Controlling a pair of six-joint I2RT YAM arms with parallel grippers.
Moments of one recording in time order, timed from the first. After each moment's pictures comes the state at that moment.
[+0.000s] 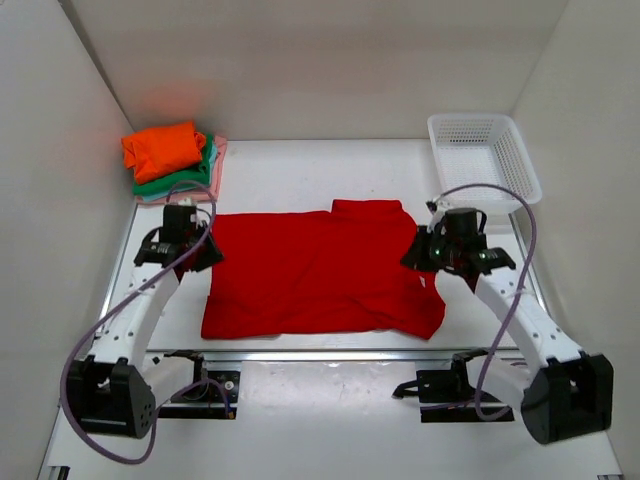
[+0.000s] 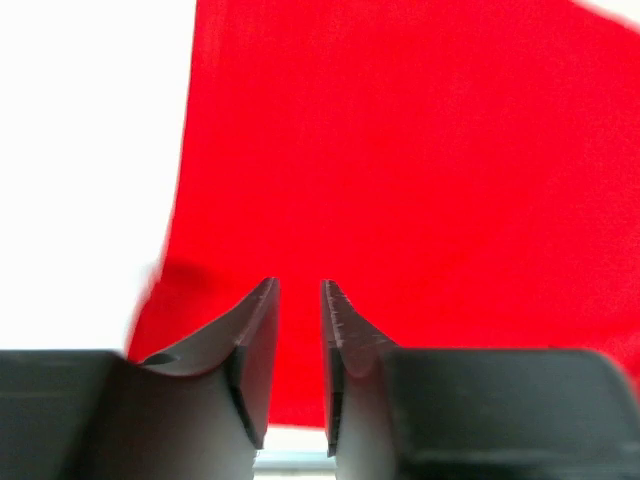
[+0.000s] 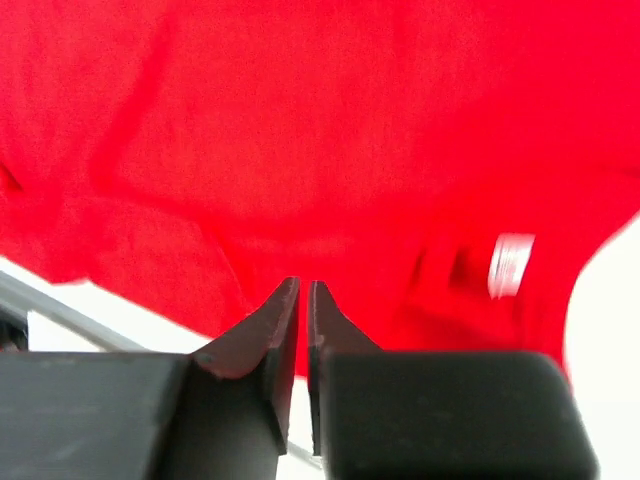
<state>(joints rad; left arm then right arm) -0.10 1.07 0.82 -0.69 0.01 -0.51 0.22 1.02 0.73 -0.52 -0.32 0.32</state>
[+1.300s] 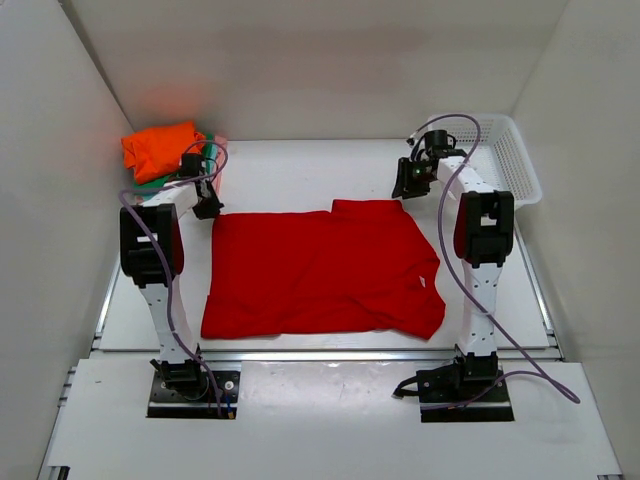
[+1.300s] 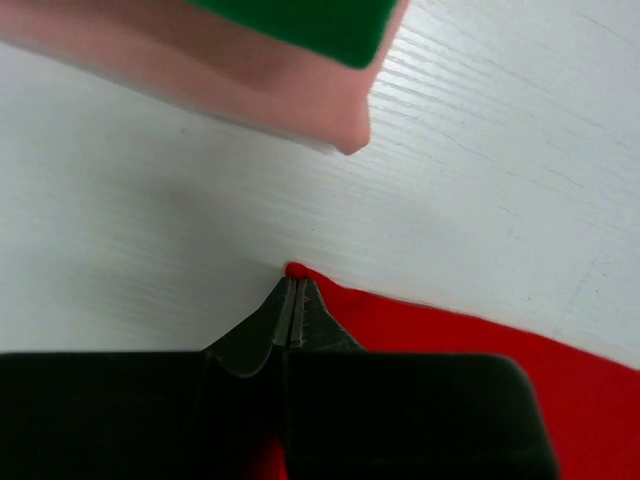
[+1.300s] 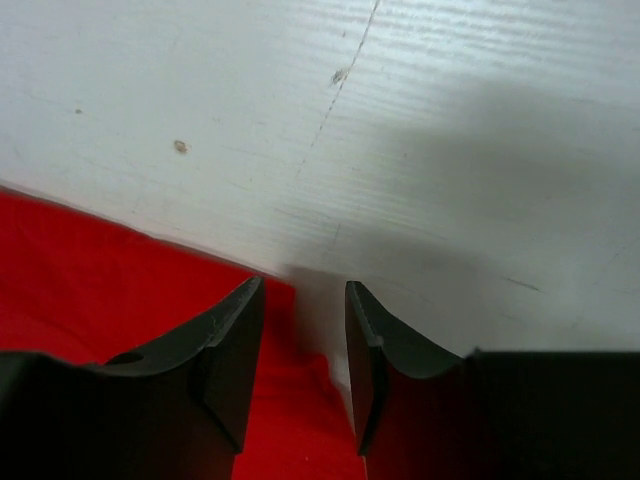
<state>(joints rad) 0.04 2.08 1.46 -0.39 -0.06 -0.36 0.05 2.34 1.95 -0.61 -0.37 0.05</state>
